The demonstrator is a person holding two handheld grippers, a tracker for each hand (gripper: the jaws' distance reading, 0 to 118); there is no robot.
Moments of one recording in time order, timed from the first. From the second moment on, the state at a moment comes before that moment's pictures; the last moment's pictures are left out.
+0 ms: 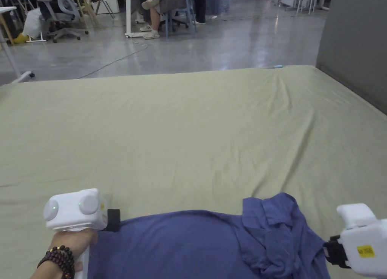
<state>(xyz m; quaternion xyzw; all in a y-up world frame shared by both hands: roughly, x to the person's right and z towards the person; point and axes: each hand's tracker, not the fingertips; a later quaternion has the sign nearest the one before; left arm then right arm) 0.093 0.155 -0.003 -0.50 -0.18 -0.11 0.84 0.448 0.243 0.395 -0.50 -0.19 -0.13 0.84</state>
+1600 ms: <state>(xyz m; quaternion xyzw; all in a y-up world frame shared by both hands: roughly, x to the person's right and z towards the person) -0.096 0.228 0.250 -0.53 -0.31 -0.08 0.79 0.336 0.219 0.497 -0.54 -0.10 -0.04 0.84</state>
